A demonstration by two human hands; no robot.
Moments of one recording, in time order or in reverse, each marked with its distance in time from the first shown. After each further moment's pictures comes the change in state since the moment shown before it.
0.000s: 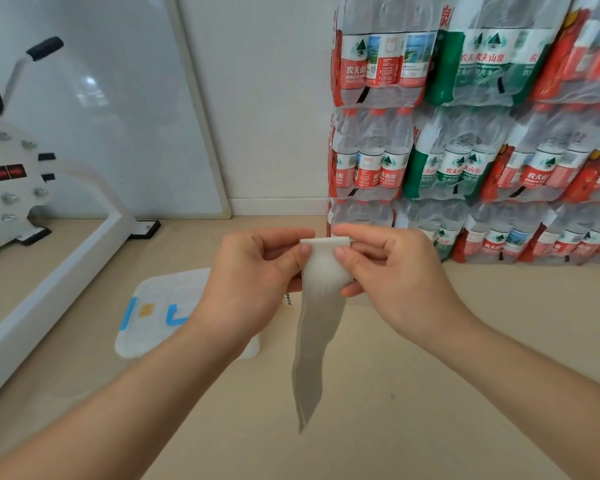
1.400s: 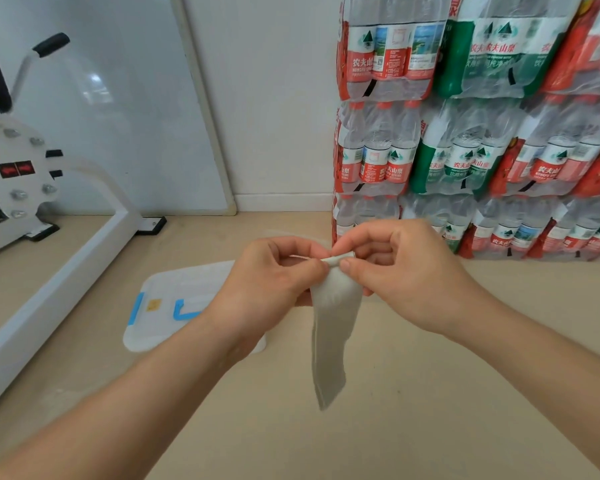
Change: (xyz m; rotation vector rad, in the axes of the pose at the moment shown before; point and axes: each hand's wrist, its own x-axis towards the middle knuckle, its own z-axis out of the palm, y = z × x) left_hand -0.002 -0.007 -0.001 -0.010 -0.169 -0.102; right_hand 0.003 -0.007 -0.007 -0.097 -0.179 -0.036
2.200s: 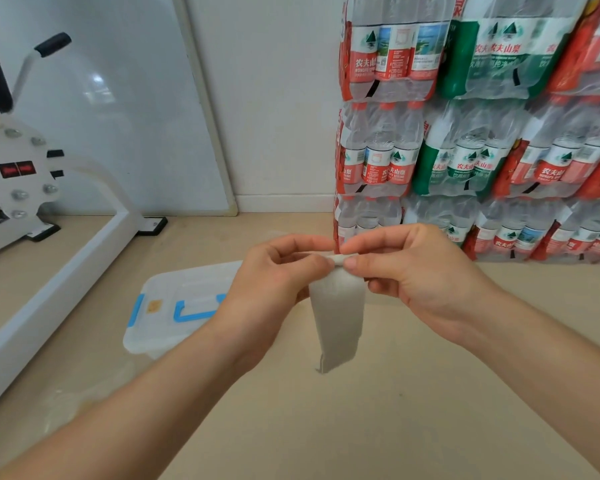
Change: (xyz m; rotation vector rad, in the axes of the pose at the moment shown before) left_hand 0.003 -0.006 0.001 -0.143 0.024 0.023; right_hand 0.005 0.003 -0.003 0.433 -0.003 0.319
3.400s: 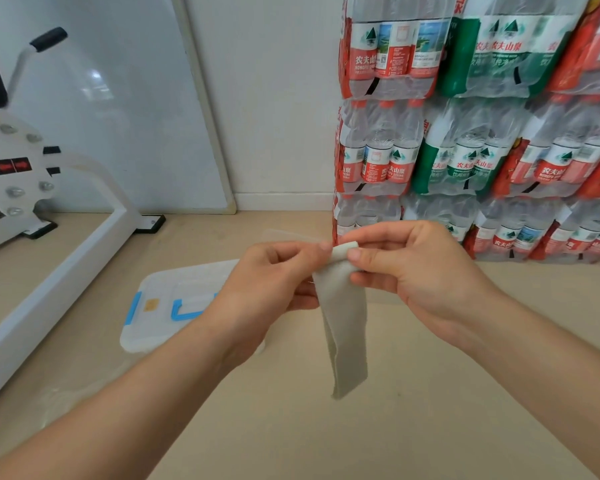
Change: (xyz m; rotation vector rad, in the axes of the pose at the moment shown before) left_hand 0.005 -0.003 -0.004 0.109 -0.054 -0.090; right_hand 0.001 0.003 0.001 0.096 0.062 -0.019
